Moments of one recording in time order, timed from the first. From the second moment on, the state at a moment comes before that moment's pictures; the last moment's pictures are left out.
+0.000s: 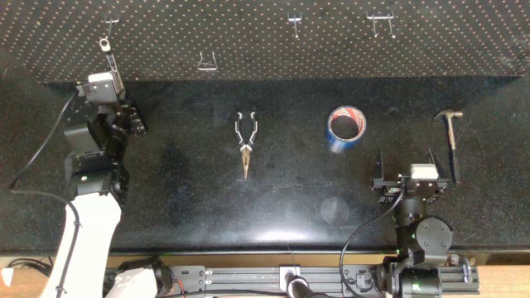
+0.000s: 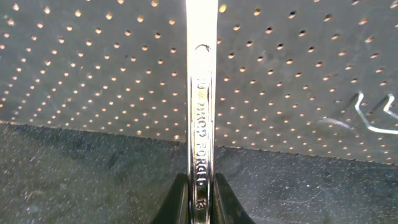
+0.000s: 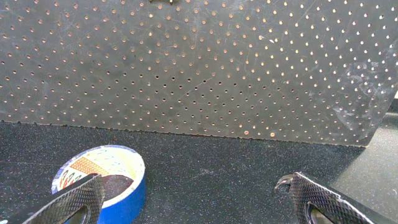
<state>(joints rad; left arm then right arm) 0.19 1.18 0.64 0.07 0.09 -0.03 -0.07 0.01 0.01 -0.07 -0.02 -0.13</state>
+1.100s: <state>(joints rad) 0.19 1.18 0.64 0.15 0.11 -0.03 -0.07 0.01 0.01 -0.07 -0.02 -0.13</state>
